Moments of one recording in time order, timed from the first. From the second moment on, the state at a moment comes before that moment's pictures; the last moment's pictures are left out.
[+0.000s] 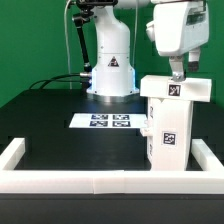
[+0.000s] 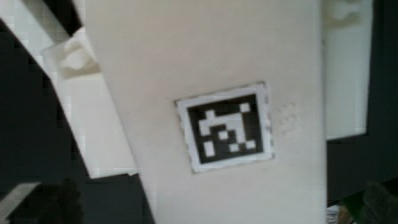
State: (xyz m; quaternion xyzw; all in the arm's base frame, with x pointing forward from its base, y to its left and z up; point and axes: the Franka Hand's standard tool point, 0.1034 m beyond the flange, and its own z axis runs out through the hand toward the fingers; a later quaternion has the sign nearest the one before) arm 0.568 0.105 0.170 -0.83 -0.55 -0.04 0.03
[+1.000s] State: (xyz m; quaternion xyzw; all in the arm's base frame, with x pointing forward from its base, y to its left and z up) arm 0.559 0.096 0.150 -0.84 -0.54 -0.04 0.02
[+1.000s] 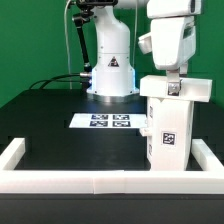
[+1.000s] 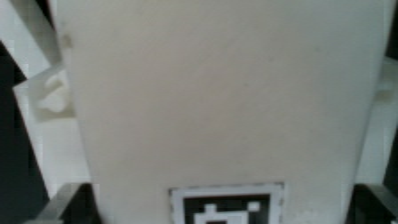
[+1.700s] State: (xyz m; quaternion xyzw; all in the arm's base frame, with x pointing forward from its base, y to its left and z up) arm 0.560 0.105 0.151 -0.97 -0.22 -0.03 0.04
